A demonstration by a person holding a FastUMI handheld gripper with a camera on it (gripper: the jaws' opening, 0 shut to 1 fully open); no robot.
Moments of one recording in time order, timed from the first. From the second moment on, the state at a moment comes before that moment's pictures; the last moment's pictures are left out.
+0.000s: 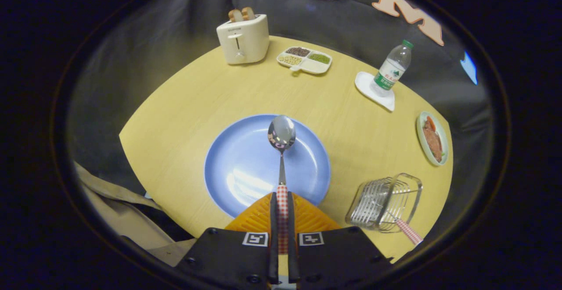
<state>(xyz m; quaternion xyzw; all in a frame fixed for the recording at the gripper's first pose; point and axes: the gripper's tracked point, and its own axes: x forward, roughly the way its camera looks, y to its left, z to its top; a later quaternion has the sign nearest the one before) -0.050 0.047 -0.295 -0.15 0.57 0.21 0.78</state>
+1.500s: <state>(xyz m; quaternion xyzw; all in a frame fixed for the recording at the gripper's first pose) -0.032 -0.141 -0.227 -0.27 0.65 0.19 0.69</state>
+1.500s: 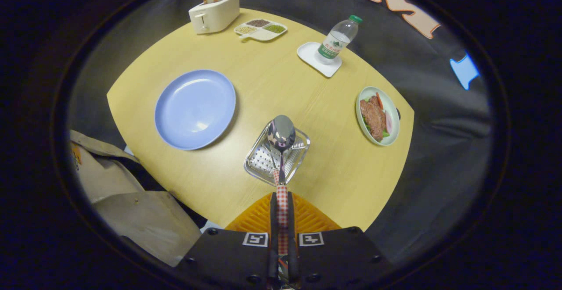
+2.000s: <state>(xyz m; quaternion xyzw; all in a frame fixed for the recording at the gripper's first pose) -0.029 -0.155 -0.228 -0.31 0.70 0.20 0.61</state>
